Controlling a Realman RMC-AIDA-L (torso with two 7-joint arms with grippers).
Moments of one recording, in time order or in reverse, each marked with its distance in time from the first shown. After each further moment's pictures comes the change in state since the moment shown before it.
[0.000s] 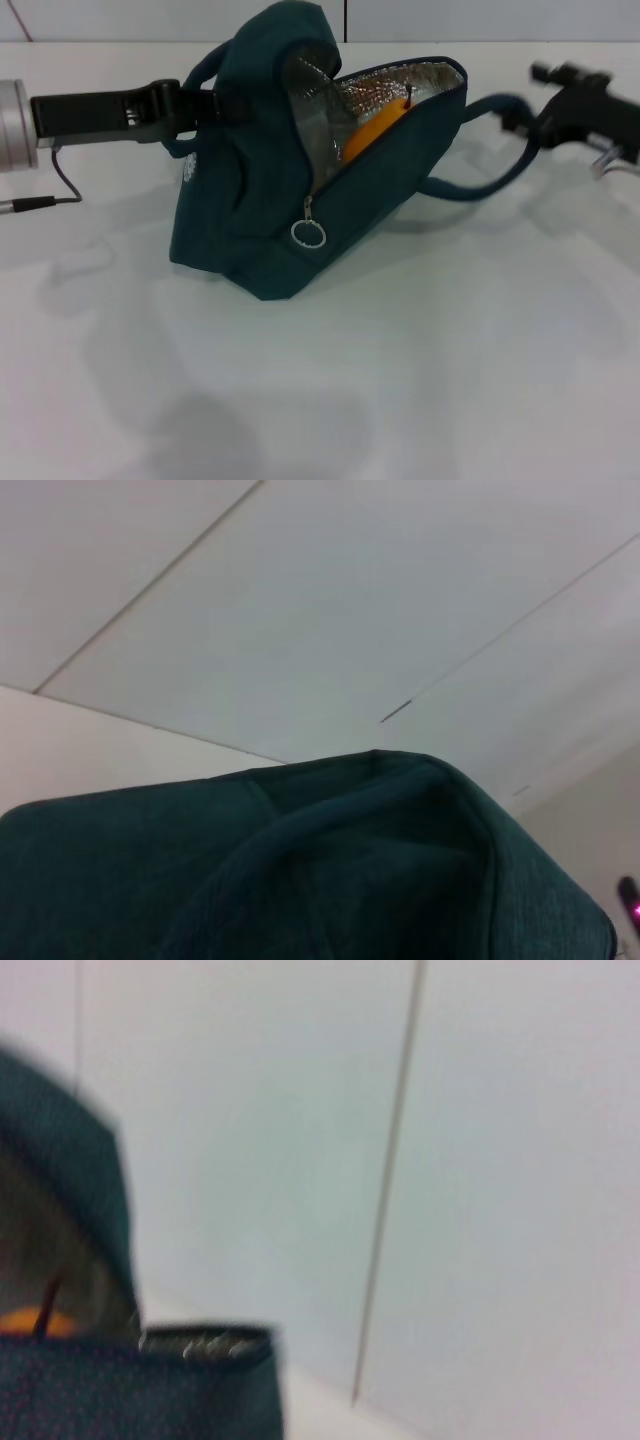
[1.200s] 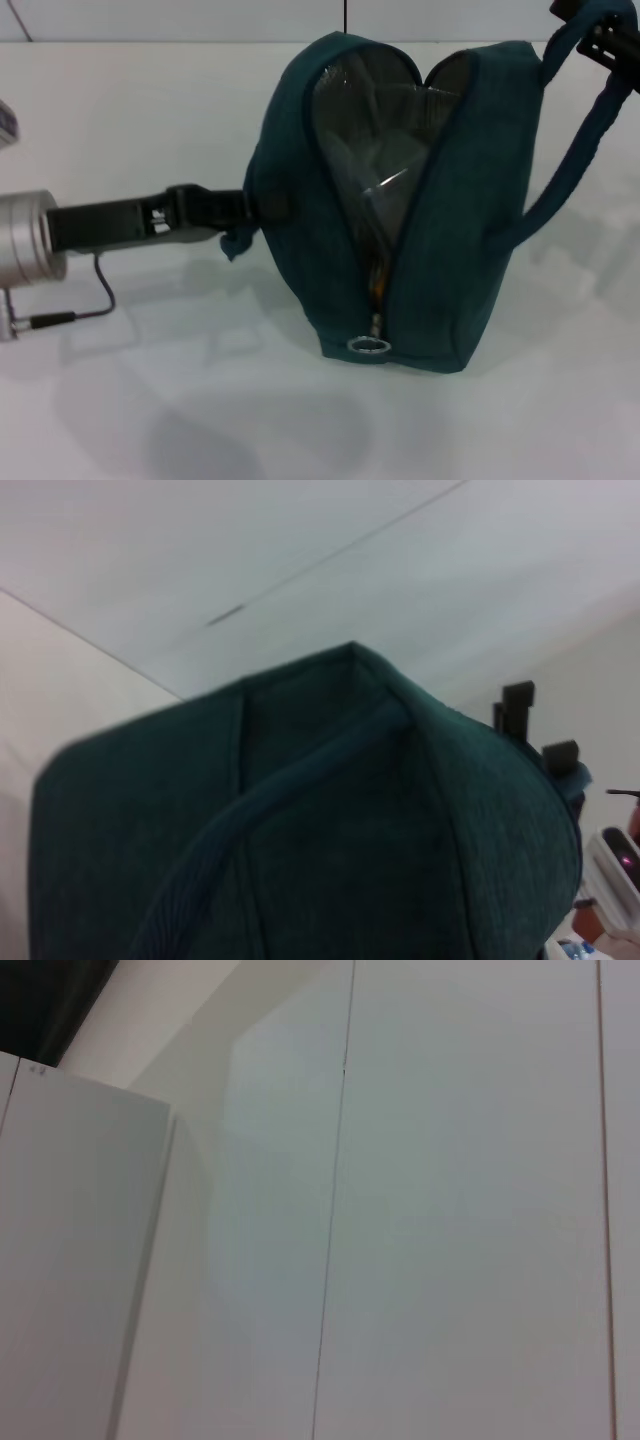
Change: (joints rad) left arm 0.052 -0.040 -0.045 -0.236 -0.057 0.250 0.182; right arm -0.296 -0.011 -0.030 -0.437 0.212 -0.583 0.130
